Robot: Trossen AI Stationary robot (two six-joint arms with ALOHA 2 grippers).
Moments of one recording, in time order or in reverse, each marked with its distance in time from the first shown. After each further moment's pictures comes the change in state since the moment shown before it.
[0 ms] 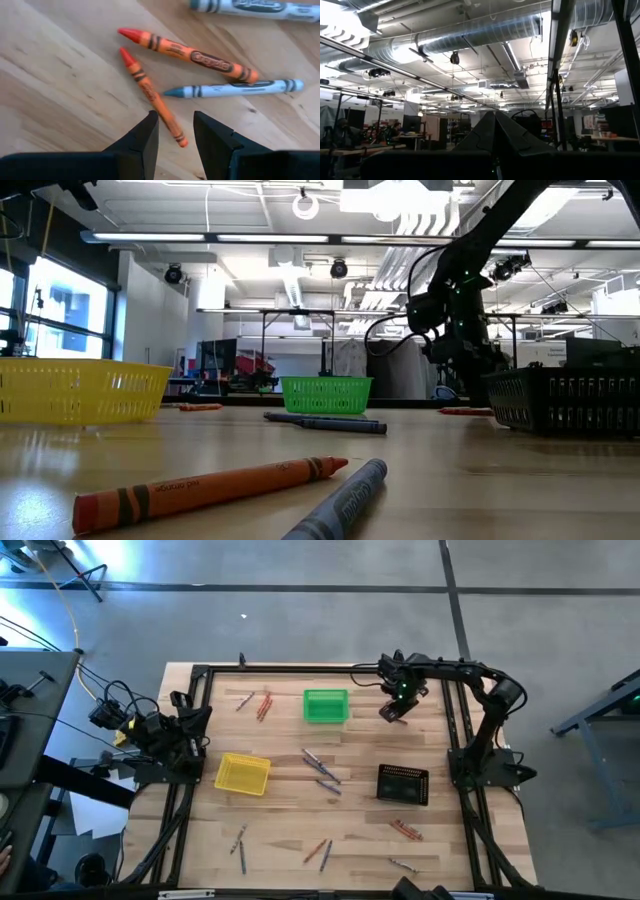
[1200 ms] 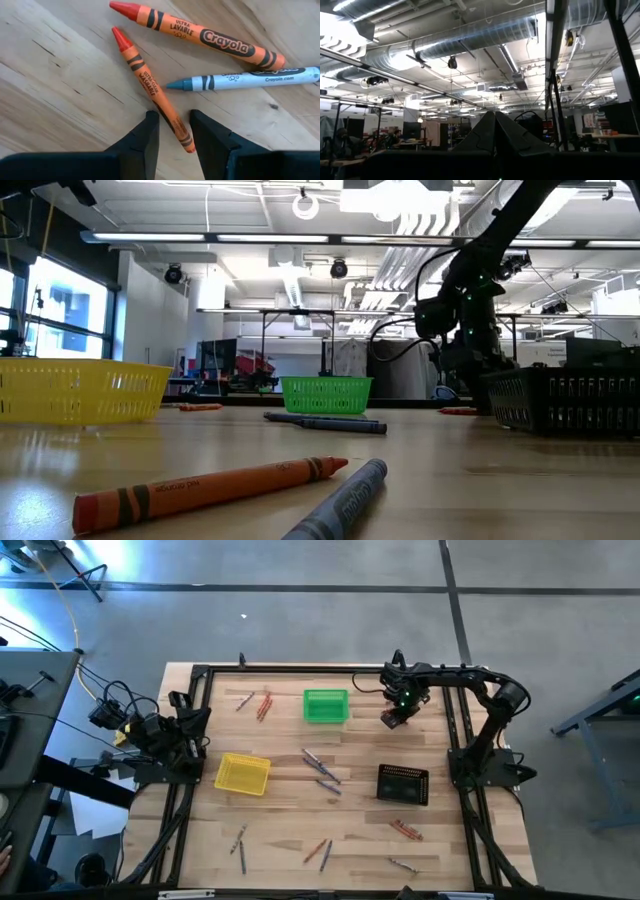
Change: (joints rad) left arm 0.000 0.000 0.001 0.004 0.037 0.042; right arm 0.021 -0.011 -0.154 0.139 0.008 0.032
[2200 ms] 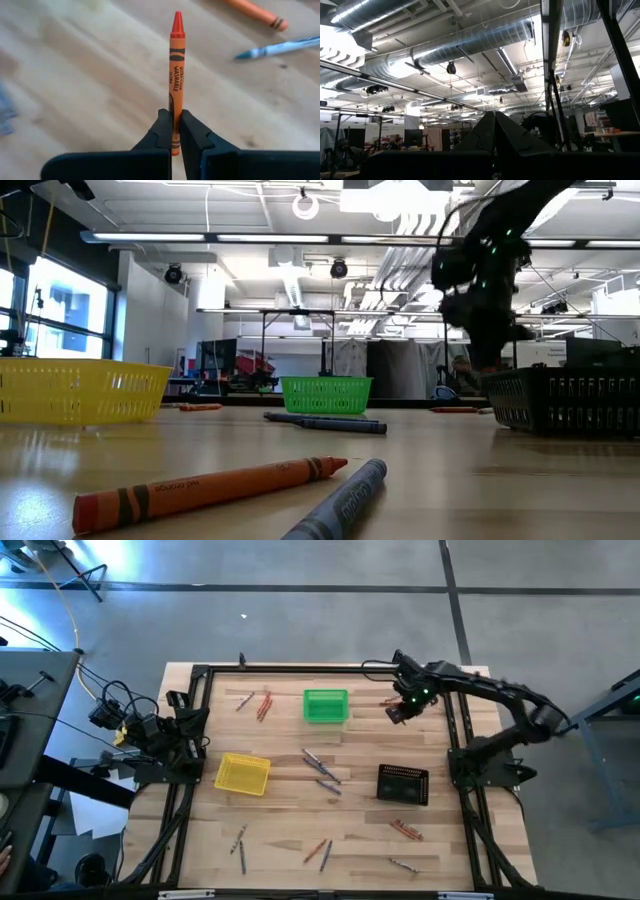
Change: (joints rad) left arm 0.000 0.000 0.006 0.003 0.019 0.050; right arm 0.031 -0.379 -0.012 -0.092 -0.150 0.183
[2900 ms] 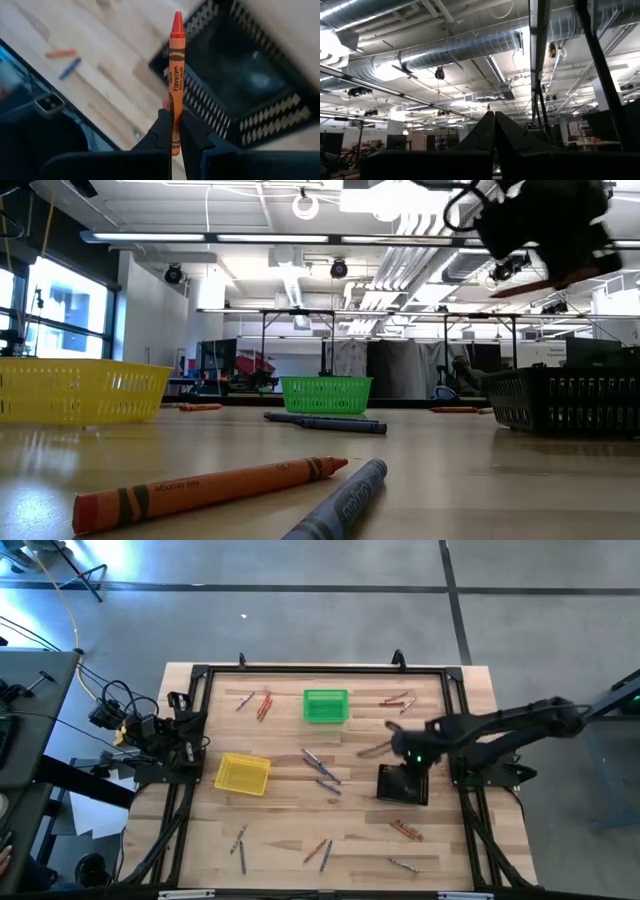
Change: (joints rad) left arm 0.000 0.000 0.000 0.000 0.075 -0.063; right arm 0.855 -0.210 0.002 -0.027 -0.055 0.820
